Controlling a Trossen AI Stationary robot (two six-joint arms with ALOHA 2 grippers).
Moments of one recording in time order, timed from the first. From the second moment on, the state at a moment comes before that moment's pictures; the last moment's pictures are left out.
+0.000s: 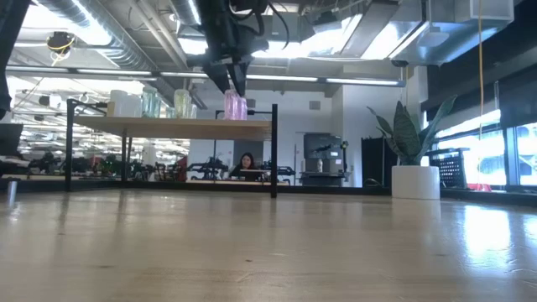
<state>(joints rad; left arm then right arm) 0.33 1.72 1.65 -1.06 -0.38 -0.56 0.38 0.93 1.06 -0.60 0.40 0.25</state>
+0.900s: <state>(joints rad) 0.23 1.36 1.65 -1.16 -0.39 -0.41 0.38 0.93 1.06 -0.60 0.40 0.25</state>
